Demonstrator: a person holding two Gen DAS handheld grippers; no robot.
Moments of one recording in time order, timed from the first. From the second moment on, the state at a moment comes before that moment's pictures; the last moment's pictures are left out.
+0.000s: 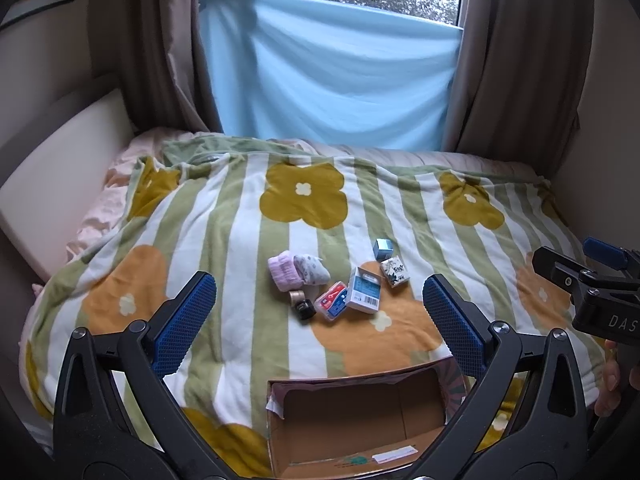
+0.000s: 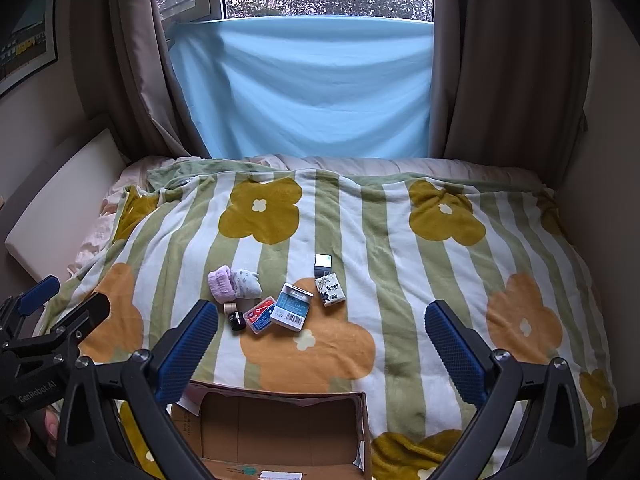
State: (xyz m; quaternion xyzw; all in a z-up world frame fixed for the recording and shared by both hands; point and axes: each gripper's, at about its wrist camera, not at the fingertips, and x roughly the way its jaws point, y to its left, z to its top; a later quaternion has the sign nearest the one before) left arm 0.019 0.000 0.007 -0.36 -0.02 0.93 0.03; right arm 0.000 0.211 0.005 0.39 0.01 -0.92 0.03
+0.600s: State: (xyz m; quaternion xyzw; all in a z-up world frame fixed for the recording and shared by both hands) left arm 0.020 -0.001 0.008 -0.35 -0.02 0.93 0.03; right arm 0.000 0.212 0.004 0.39 0.00 -0.92 0.03
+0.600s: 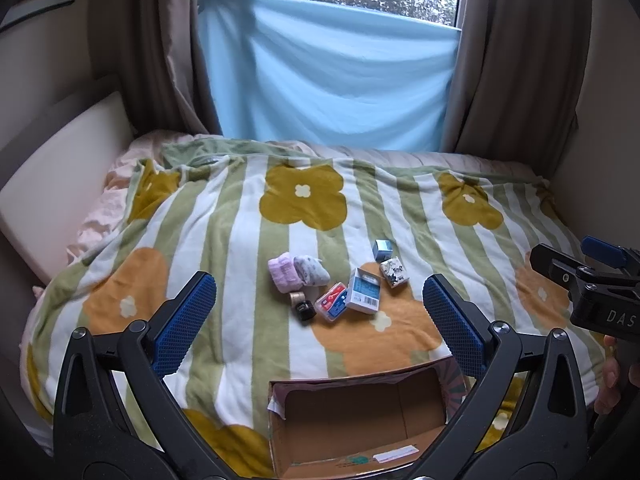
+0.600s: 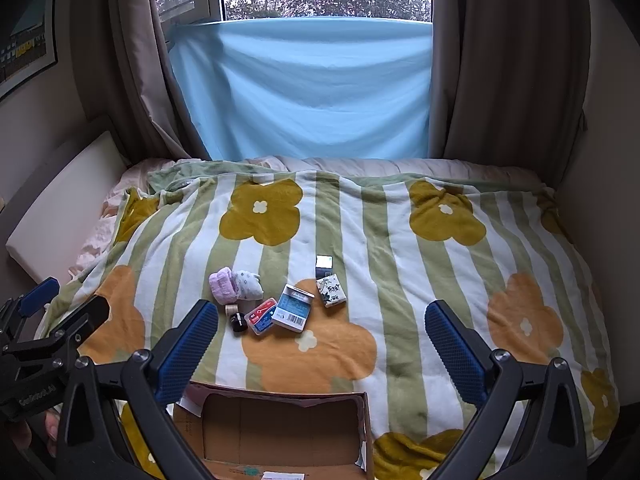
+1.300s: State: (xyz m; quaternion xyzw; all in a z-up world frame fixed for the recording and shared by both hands) left arm 0.007 -0.016 0.003 -0.37 -0.04 0.93 0.03; right arm -0.014 0.215 -0.002 0.41 0.00 -0.91 0.02
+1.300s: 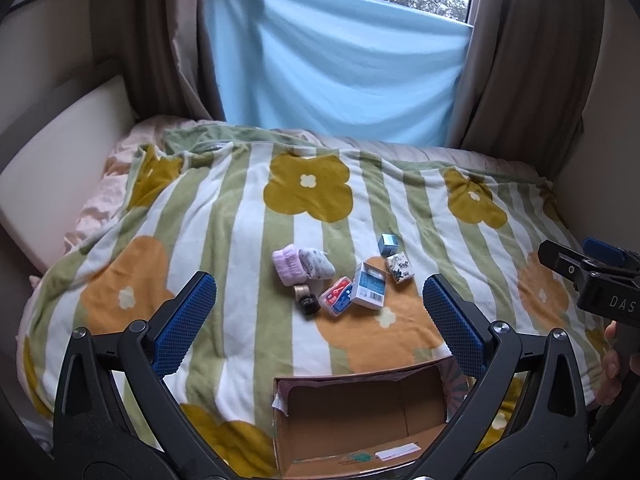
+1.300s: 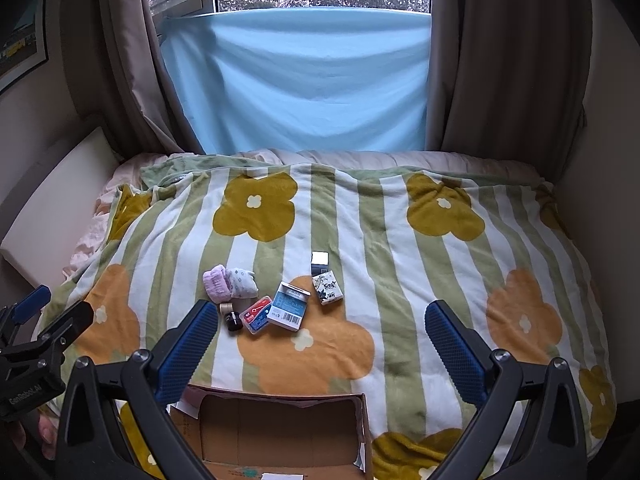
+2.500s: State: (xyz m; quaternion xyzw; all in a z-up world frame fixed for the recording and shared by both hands) left arm -0.224 -0.072 -0.252 -0.52 -0.04 0.86 0.01; right arm -0.205 0.237 -0.222 0.52 0.01 -0.85 0.03
